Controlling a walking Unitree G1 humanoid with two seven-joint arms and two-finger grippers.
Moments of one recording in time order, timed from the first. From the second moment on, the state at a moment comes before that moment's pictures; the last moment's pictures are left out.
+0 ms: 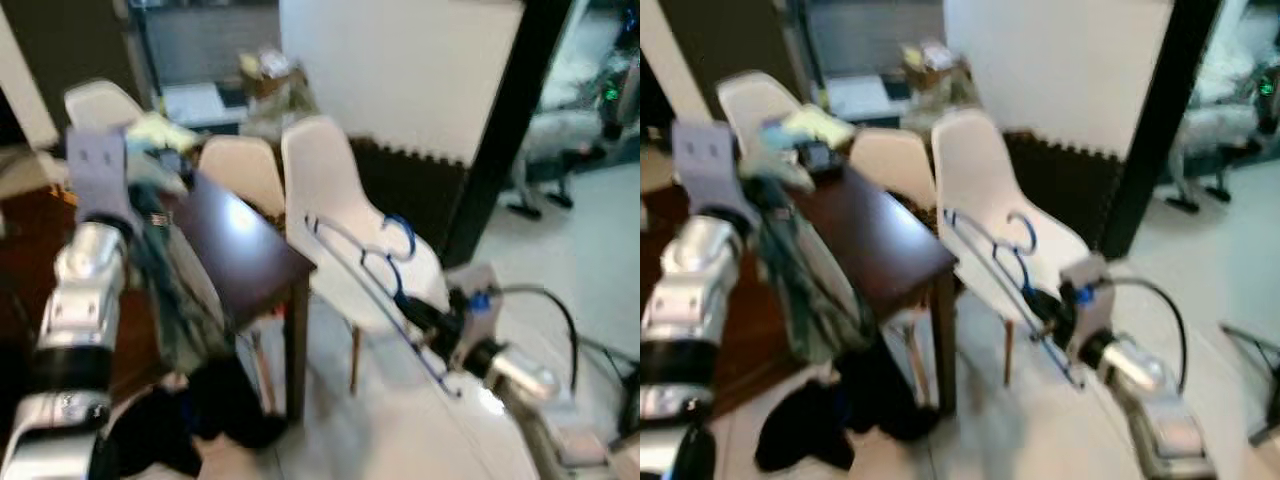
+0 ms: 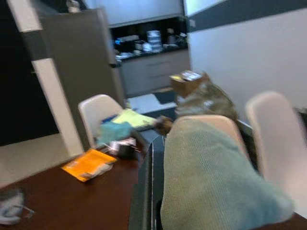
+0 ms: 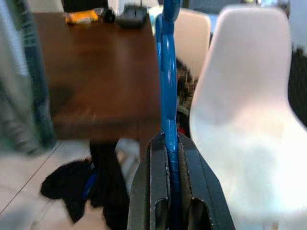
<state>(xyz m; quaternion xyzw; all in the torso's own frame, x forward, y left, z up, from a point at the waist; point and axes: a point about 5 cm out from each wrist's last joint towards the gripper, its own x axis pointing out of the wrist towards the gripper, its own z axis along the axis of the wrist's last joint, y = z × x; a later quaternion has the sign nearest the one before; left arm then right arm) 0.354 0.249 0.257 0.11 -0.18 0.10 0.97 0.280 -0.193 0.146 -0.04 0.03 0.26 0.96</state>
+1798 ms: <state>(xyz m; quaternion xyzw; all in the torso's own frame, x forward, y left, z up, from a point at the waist) 0.317 0.228 0.320 0.18 -0.28 0.06 0.94 0.278 -0.189 0.139 -0.02 0.04 0.27 0.96</state>
